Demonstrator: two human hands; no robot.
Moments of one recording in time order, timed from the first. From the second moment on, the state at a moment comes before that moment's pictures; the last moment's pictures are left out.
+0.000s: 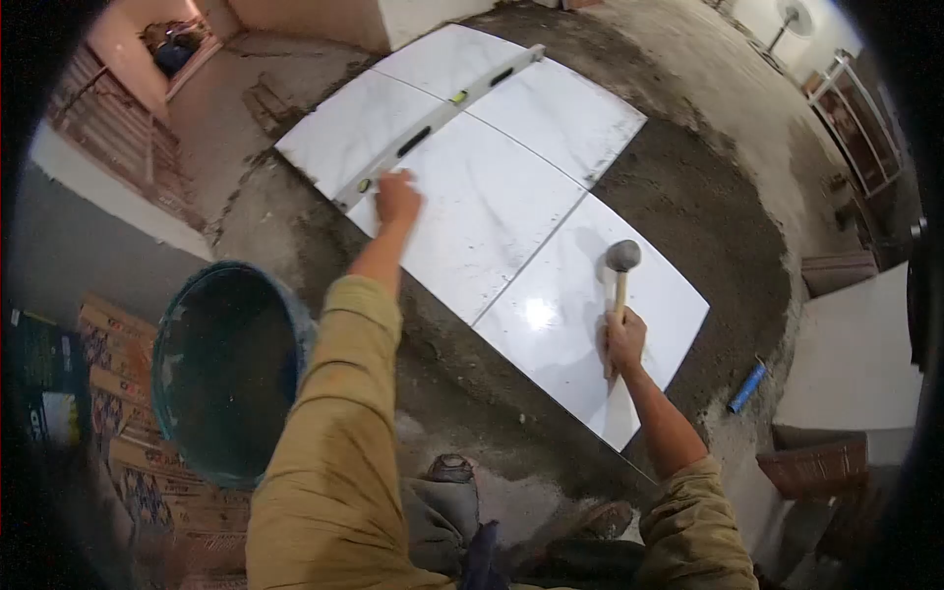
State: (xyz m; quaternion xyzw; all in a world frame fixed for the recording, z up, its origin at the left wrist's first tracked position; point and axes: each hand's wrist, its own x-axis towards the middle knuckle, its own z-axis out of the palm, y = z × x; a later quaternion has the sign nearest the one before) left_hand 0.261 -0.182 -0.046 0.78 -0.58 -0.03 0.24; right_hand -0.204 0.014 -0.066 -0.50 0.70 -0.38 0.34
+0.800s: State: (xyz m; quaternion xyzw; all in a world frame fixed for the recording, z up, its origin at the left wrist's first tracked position) left_hand 0.358 -0.179 -0.048 0.80 -0.59 0.02 0.08; right_hand -0.201 0.011 -0.042 -0.51 0.75 -0.29 0.32
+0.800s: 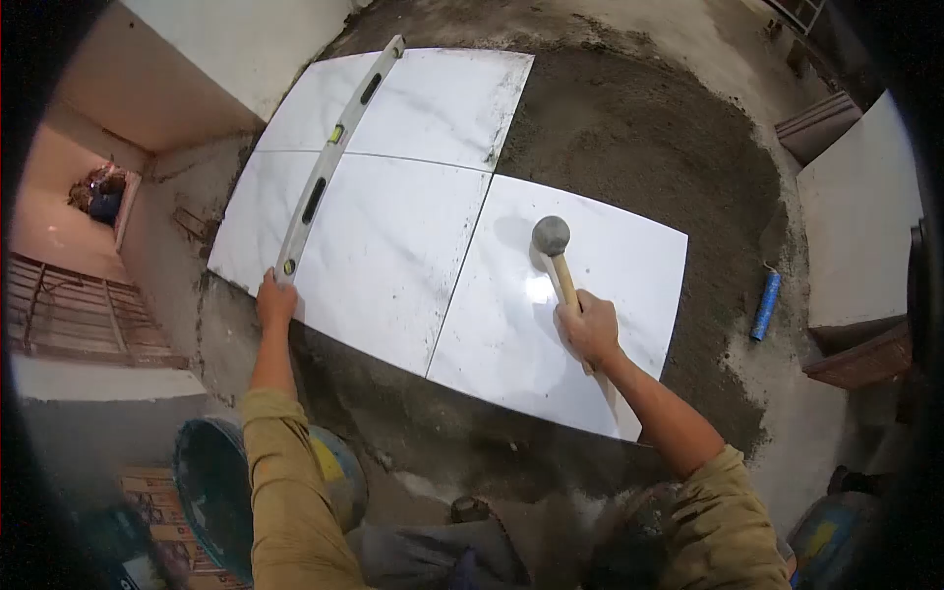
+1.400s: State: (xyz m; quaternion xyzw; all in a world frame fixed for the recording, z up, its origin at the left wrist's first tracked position) left_hand 0.332 -0.179 -0.049 0.79 -0.60 0.05 0.12; right_hand -0.208 0.010 -0.040 -0.51 0.72 -0.32 0.36
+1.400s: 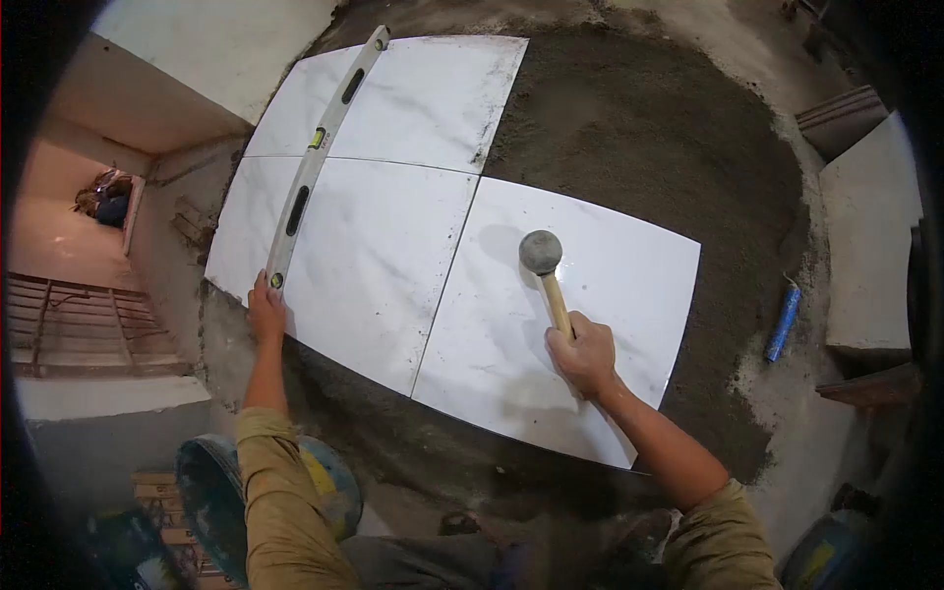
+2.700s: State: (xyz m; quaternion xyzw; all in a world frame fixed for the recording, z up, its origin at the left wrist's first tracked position) left_hand 0.061 -0.102 -0.048 0.42 -0.88 -0.16 -0.16; right_hand -0.280 0.045 0.110 -0.67 0.68 -0.05 0.28
